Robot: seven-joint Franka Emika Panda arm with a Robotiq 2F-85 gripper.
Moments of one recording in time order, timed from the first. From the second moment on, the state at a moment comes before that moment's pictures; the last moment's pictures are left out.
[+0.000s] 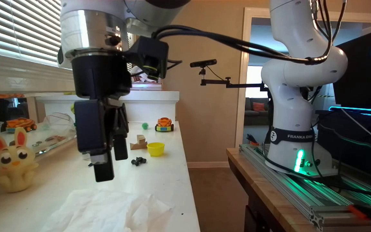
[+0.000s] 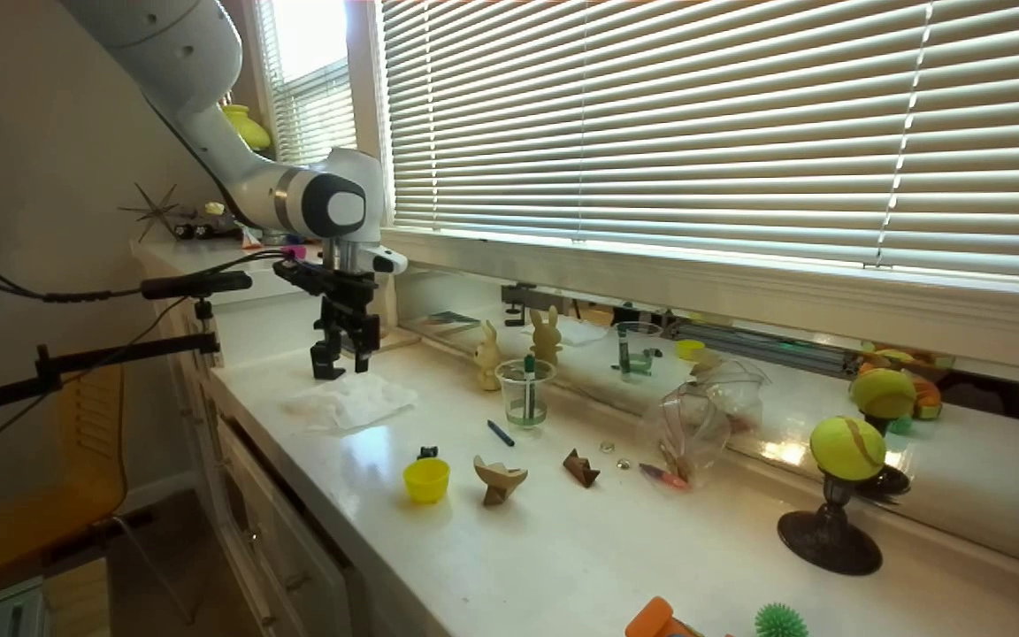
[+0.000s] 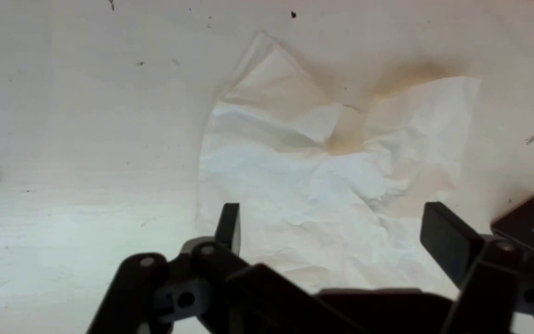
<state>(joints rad) 0.29 0.27 0.23 -2.04 0.07 2.28 0.38</state>
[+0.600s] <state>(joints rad) 0.31 0.31 0.20 -2.03 0.07 2.30 0.45</state>
